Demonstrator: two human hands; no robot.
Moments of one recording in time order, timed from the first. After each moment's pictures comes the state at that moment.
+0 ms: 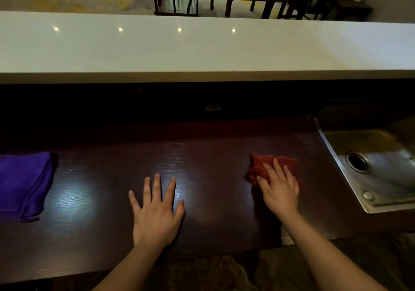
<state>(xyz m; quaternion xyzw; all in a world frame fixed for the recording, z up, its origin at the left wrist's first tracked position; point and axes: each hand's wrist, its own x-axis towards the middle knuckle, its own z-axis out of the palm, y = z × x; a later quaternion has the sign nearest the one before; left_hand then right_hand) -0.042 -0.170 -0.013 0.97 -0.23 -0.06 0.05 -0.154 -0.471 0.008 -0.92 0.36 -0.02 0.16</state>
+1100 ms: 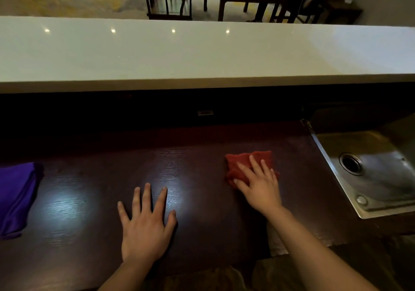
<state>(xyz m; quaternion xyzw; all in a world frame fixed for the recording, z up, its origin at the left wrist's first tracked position) -0.043 -0.171 -0.011 0.97 -0.23 -0.04 0.05 -0.119 -0.473 0.006 -0.95 0.27 0.03 0.13</state>
